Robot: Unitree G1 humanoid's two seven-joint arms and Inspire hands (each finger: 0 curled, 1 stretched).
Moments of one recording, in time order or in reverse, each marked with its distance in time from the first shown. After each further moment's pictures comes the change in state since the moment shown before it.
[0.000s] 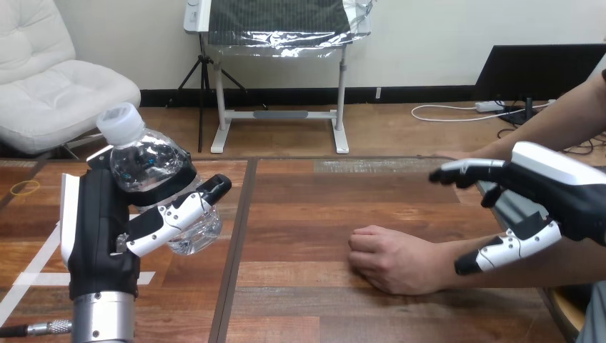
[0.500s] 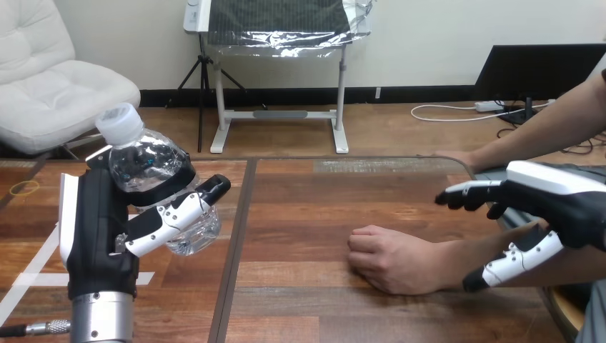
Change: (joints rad) left arm 0.000 0.001 0.004 0.000 0.000 0.000 -0.006; right arm -0.031 -0.030 0.053 0.035 -0.060 0.002 0.053
